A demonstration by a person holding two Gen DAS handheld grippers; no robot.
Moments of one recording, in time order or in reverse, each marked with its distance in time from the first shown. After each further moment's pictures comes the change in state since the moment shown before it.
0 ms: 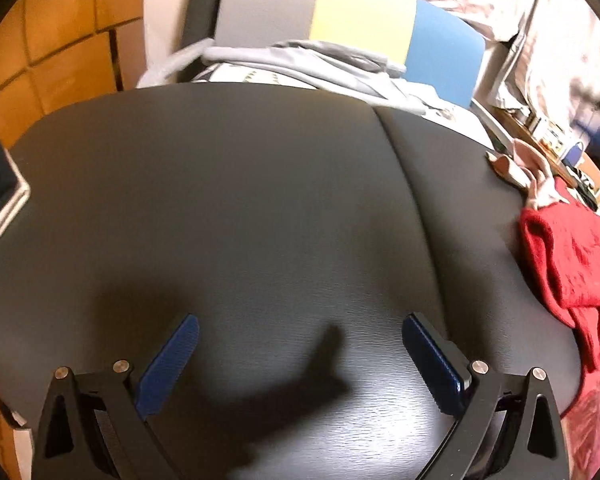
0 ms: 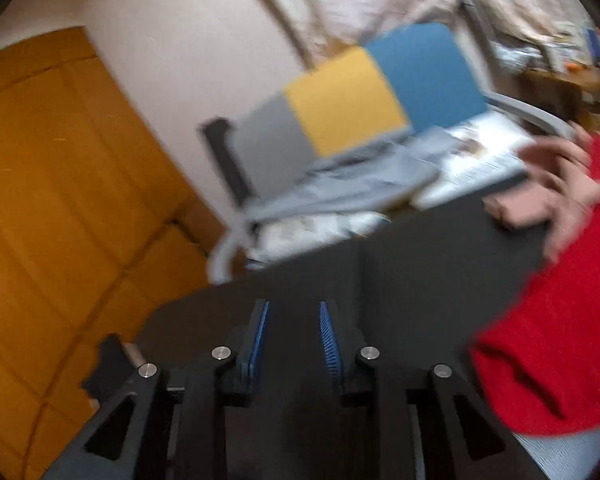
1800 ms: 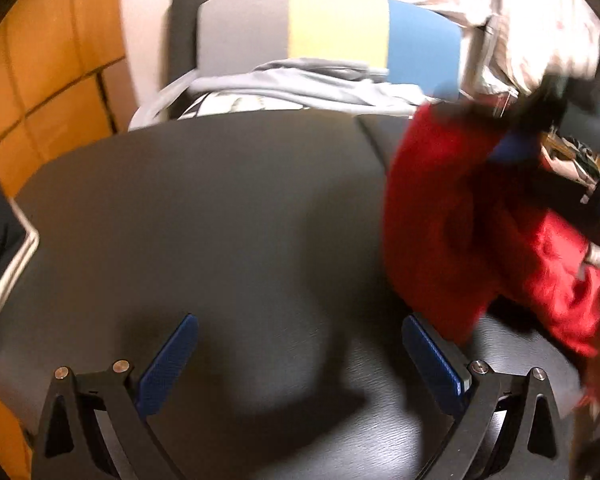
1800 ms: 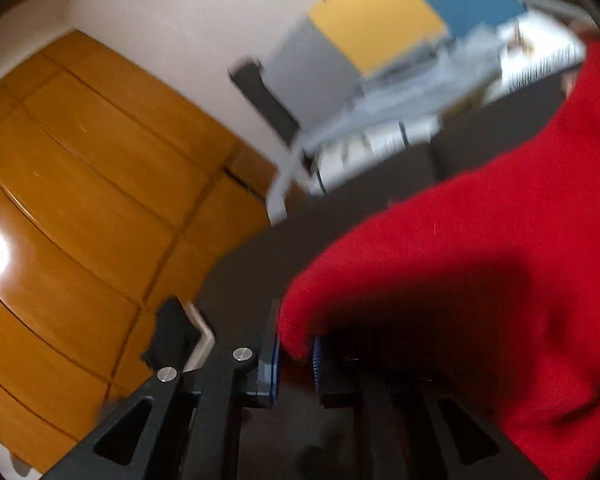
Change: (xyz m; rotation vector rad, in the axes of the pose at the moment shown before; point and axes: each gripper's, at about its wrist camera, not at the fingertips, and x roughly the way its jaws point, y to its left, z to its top) left arm 0.010 0.015 0.013 0.161 -0.043 -0.014; right arm 0.113 0.042 -0.059 0.097 0.296 0.304
